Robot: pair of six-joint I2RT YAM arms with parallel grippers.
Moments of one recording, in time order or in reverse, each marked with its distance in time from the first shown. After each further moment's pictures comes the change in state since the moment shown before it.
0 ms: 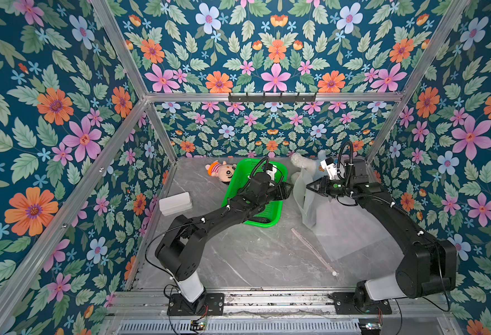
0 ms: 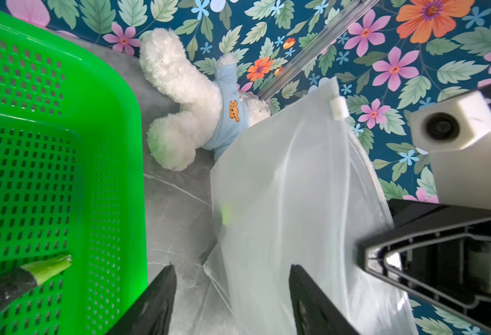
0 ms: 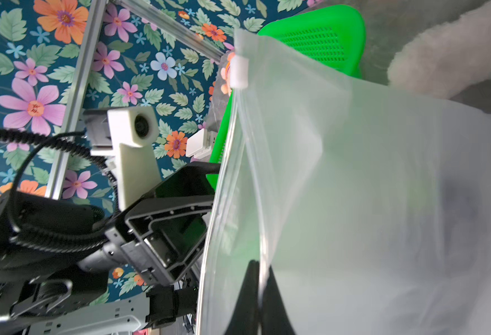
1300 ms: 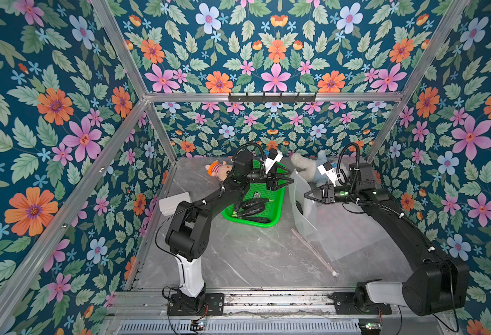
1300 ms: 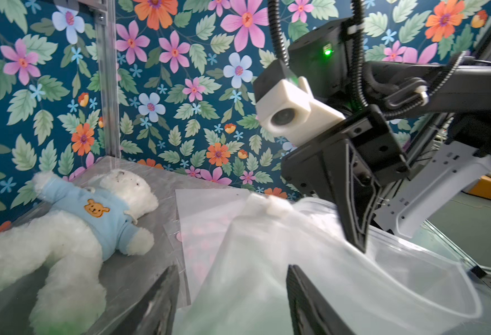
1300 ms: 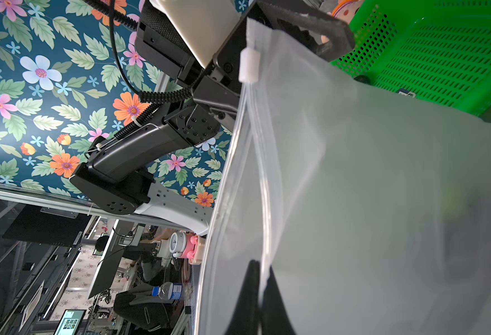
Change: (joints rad) left arm 0.207 0.177 0.236 0.266 0.906 0.493; right arm 0.001 -0.119 -0.054 -0.061 -0.352 -0.116
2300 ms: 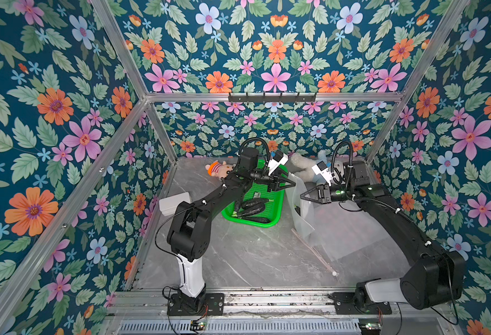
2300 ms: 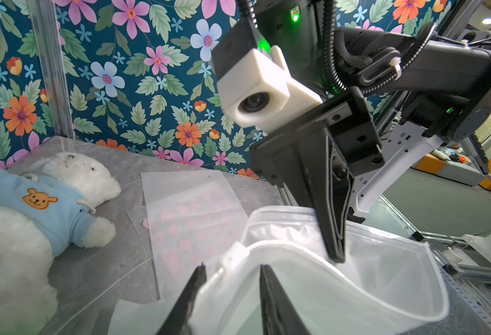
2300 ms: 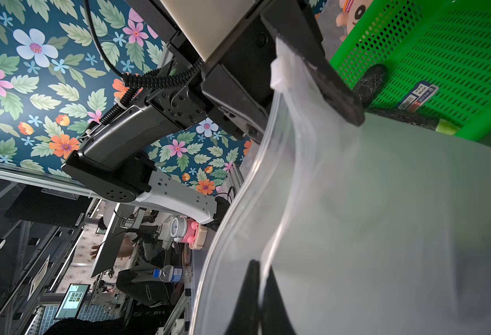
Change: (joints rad) left arm -0.024 0.001 0.098 -0.332 0.082 0.161; right arm 0.045 0.056 0.072 -0.081 0.000 -0.076
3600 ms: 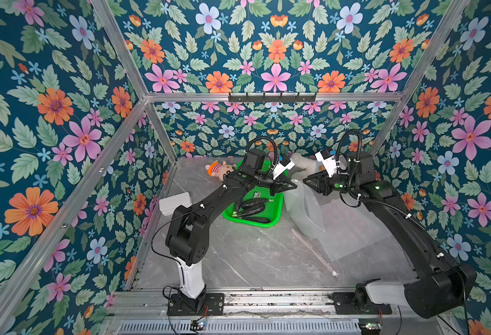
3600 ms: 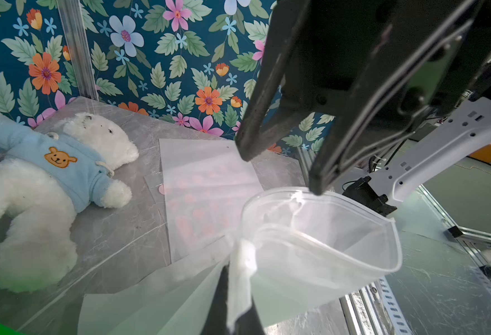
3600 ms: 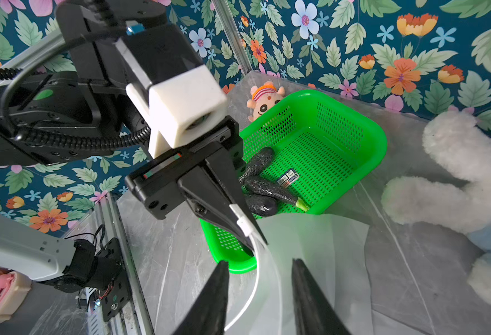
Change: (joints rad) left arm -0.064 -0.035 0.072 -0.358 -0.190 0.210; right arm 0.068 -0.058 0.115 0.044 0.496 -0.258
